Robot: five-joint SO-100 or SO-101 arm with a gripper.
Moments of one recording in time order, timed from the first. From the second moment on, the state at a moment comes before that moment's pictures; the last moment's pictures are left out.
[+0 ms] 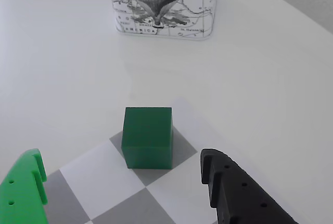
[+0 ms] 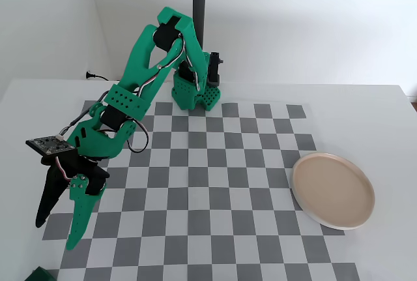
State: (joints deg) arm 31.6 72.4 99.1 -1.9 -85.7
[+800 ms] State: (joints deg) arm 31.6 54.1 80.6 2.7 -85.7
